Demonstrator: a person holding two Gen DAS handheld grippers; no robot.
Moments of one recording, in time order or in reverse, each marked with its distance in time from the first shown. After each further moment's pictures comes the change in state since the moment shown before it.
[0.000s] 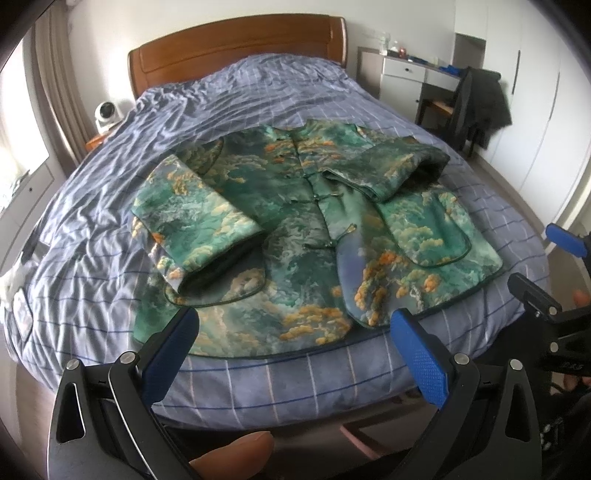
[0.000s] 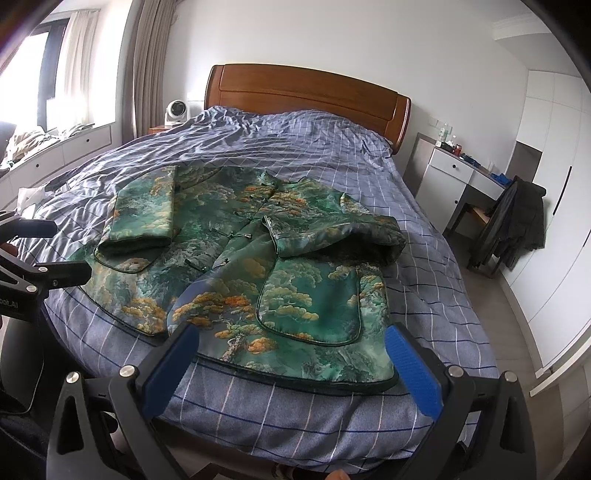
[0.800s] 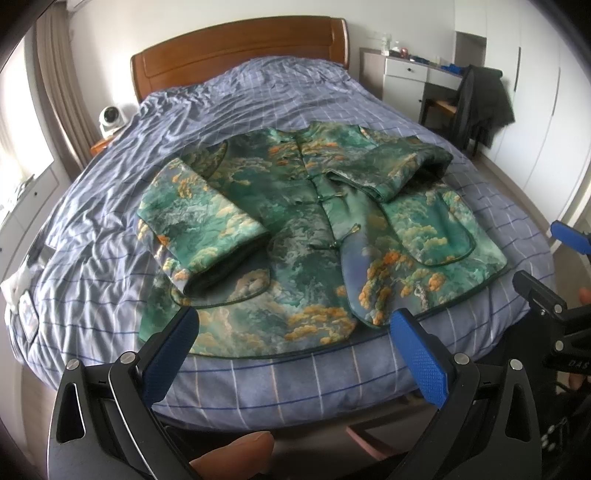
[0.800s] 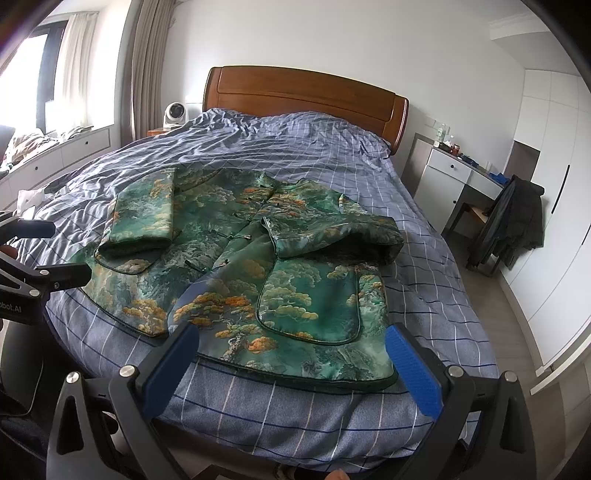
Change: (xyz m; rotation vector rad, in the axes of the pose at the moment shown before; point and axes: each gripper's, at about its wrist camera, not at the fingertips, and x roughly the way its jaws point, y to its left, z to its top) left arm -0.003 0.000 -0.001 0.010 -0.010 0.020; right arm -0.002 0.000 0.000 0.002 -0.004 -0.001
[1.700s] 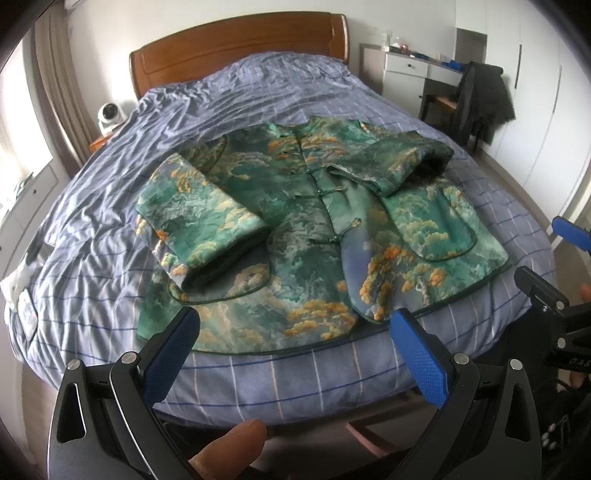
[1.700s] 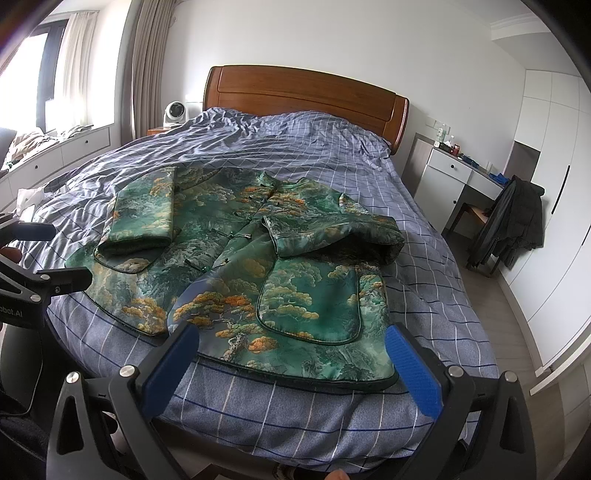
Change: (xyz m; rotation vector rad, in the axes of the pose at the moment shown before) left arm 0.004 -0.001 -0.006 -0.005 0.014 -0.001; right arm 0.000 0.001 0.000 -0.004 -0.002 0.000
